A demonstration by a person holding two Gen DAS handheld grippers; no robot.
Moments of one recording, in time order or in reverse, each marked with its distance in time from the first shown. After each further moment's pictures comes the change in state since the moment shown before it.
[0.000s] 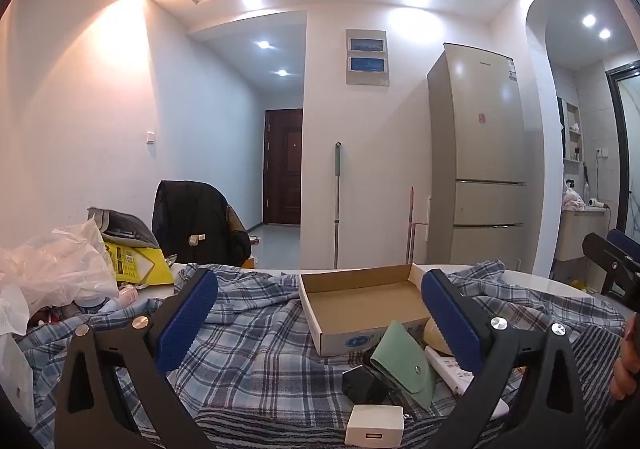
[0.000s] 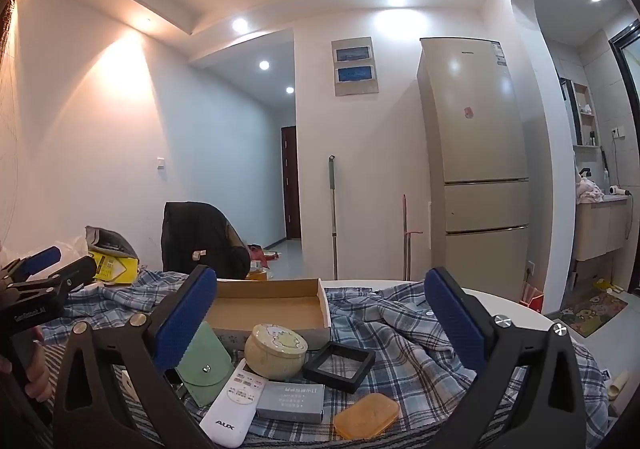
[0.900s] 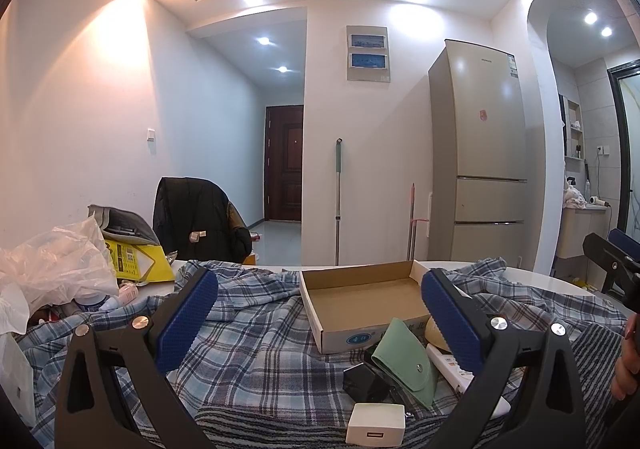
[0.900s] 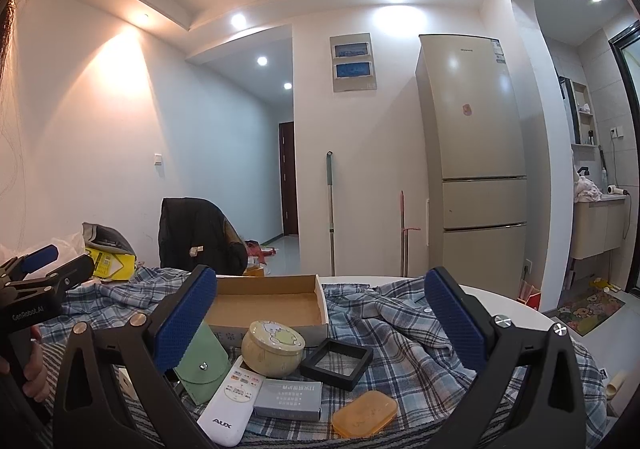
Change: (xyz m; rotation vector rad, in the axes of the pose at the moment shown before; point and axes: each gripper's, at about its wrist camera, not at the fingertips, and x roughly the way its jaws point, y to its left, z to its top) left arm -0.001 -0.004 -0.001 0.004 0.007 0.005; right arm 0.002 -0.002 -0.001 0.003 0.012 -0.009
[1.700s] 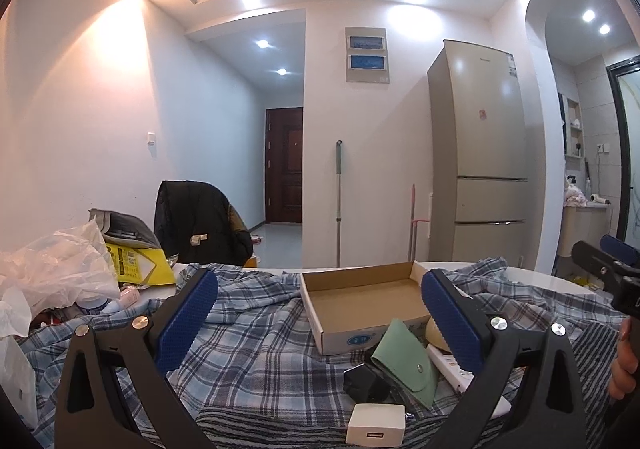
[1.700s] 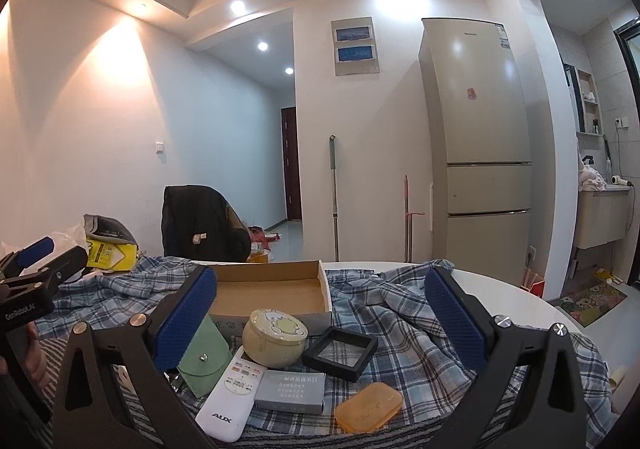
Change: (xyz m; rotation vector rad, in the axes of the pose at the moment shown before) left arm 0.001 0.002 -0.002 0.012 0.002 0.004; right arm 0.012 -0.001 -0.002 0.008 0.064 0.013
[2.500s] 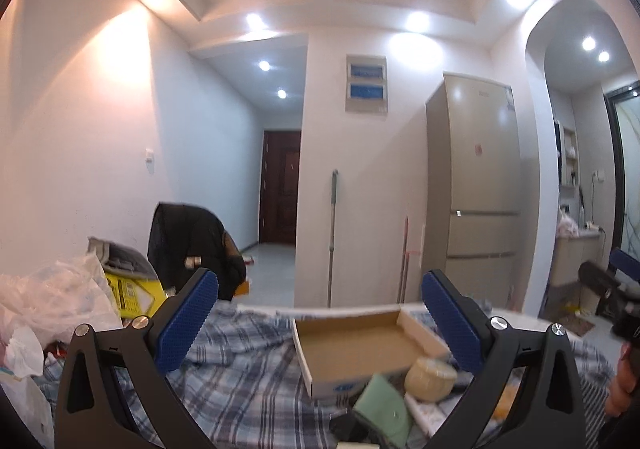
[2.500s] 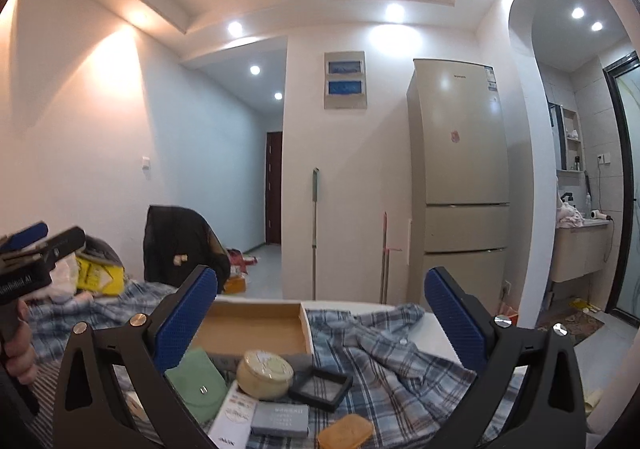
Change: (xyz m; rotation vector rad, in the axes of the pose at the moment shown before) left arm -0.021 0.002 0.069 -0.038 -0.103 -0.018; right arm -0.041 0.016 0.063 -0.050 -0.102 -0.073
